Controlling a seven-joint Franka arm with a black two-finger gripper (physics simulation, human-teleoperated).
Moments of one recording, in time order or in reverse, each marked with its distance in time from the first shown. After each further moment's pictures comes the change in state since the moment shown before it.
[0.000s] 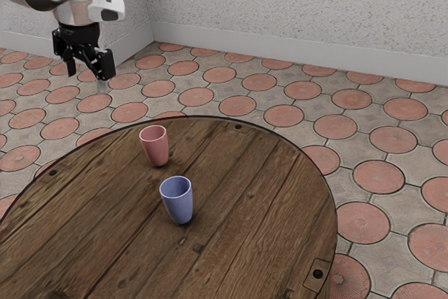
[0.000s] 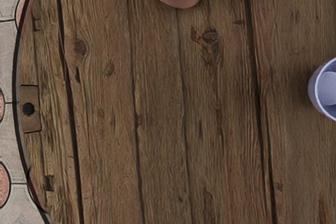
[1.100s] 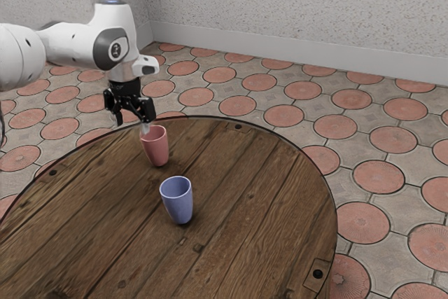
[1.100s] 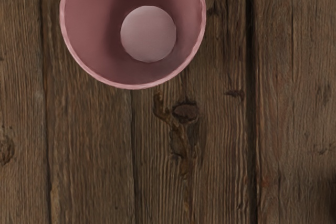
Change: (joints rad) arm 0.140 0.510 -0.004 0.163 -0.238 0.273 0.083
